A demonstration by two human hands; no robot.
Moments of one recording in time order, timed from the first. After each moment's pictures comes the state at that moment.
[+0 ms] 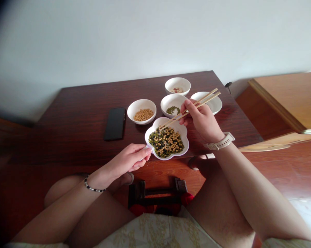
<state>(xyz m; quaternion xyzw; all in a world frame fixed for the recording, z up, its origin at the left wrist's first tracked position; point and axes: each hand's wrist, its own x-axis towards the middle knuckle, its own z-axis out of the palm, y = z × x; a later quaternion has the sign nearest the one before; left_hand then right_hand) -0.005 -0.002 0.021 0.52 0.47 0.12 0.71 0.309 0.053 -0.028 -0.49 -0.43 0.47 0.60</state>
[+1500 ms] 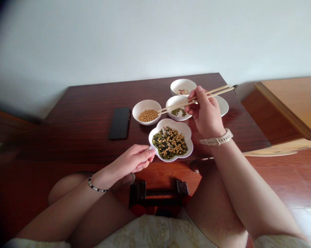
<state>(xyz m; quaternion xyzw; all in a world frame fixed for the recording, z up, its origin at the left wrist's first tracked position) -0.011 0.000 0.005 0.49 0.45 0.13 0.73 0.299 0.088 -0.016 -0.46 -0.42 0.42 0.66</state>
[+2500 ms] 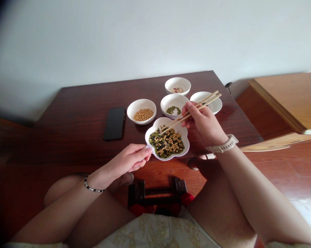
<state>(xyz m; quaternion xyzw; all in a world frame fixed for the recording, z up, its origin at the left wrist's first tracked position) -0.007 0.000 0.014 0.51 0.46 0.12 0.72 0.314 0.046 -0.026 -0.49 -0.48 0.45 0.57</state>
